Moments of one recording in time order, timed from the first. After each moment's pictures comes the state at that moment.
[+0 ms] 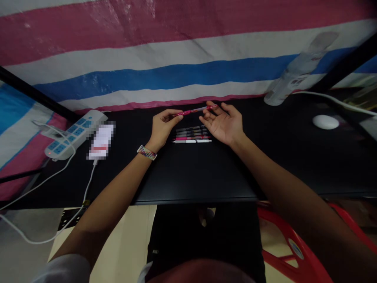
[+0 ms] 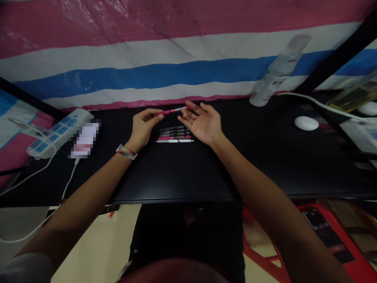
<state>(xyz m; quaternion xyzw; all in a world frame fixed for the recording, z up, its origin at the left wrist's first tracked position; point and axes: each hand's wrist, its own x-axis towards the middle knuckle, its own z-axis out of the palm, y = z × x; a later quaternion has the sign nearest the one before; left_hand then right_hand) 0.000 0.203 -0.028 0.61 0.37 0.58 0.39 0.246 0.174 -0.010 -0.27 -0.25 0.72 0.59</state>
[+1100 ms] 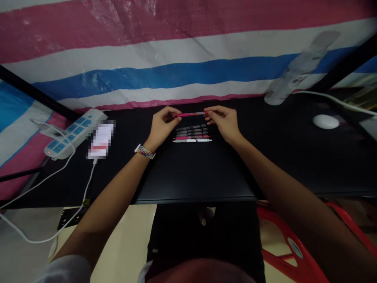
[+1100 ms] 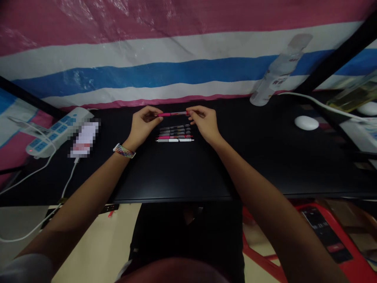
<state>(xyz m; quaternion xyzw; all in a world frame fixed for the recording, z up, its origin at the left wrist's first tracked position) -0.010 0.204 -0.026 0.68 0.38 0.54 0.32 0.252 0.192 -0.039 -0.44 -0.55 0.40 0.59</state>
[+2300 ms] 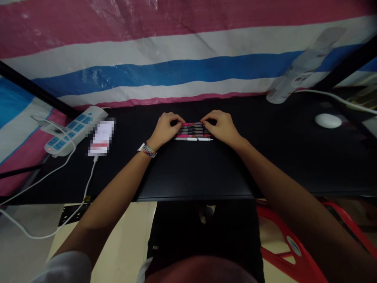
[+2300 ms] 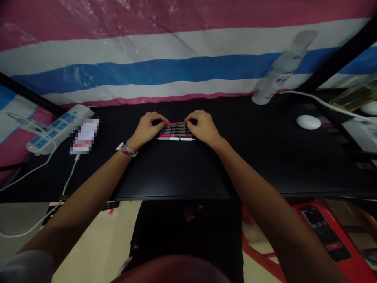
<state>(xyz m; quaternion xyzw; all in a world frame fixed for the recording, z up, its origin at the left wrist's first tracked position) -0.013 0.194 -0.018 0.81 0.48 0.30 0.16 0.256 0.180 -0.034 -0.49 -0.77 0.16 0.39</state>
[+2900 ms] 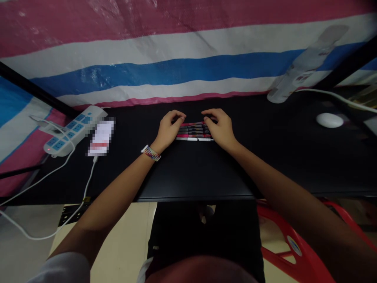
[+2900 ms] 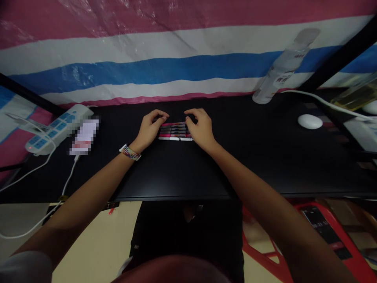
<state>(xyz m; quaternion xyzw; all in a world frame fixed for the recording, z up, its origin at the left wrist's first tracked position) 0.005 0.191 -0.032 0.71 0.47 0.45 0.27 0.237 0.172 -0.047 -0.52 -0.67 0.20 0.50</state>
